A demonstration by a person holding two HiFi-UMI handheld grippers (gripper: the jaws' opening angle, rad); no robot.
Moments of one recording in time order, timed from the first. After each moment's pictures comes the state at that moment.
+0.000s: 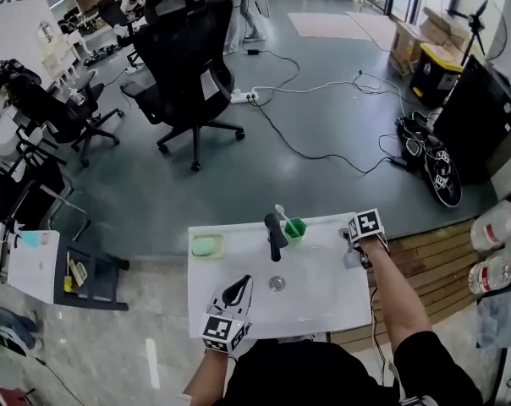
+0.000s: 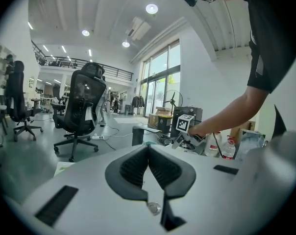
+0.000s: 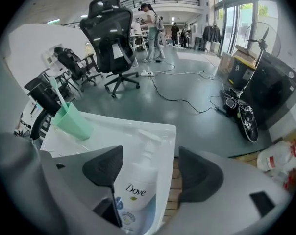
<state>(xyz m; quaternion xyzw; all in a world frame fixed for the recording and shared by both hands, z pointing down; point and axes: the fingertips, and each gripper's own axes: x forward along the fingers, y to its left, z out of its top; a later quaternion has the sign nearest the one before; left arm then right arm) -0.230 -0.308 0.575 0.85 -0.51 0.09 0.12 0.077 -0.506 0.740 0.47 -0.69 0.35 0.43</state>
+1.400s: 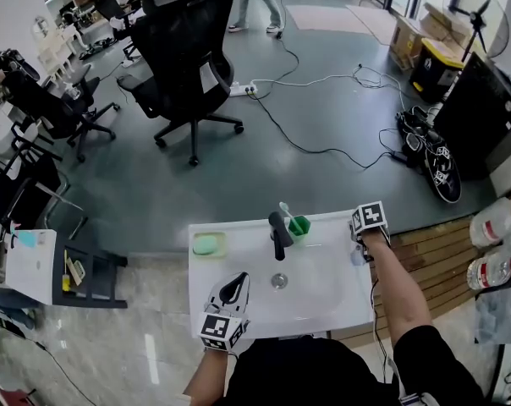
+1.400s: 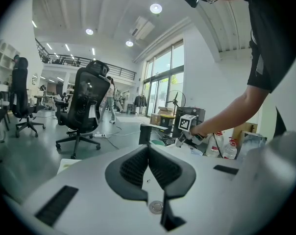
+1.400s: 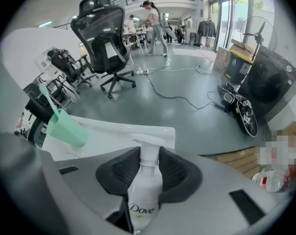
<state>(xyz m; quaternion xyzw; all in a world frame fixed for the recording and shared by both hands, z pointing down) -0.255 -0.319 0.587 0.84 -0.52 0.09 0.13 0.075 -0.521 0.749 0.48 -0.67 0.37 0.42</state>
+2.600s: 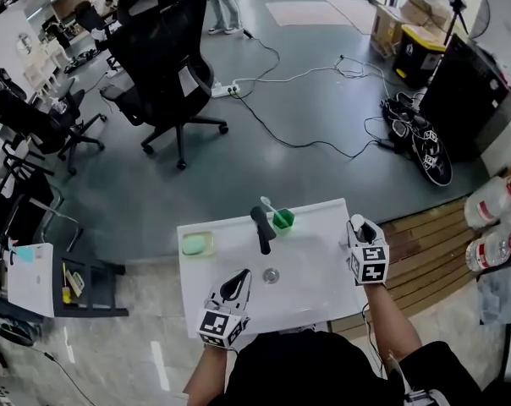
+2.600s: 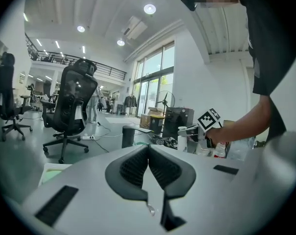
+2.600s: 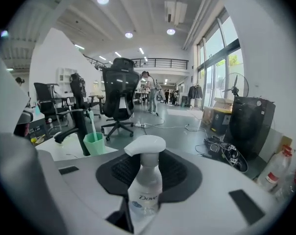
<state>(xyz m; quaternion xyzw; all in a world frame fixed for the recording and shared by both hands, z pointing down) -0.208 -0.312 0.581 0.87 -0.47 0.09 0.12 0.083 -0.441 0.624 0.60 -0.76 0.12 0.21</state>
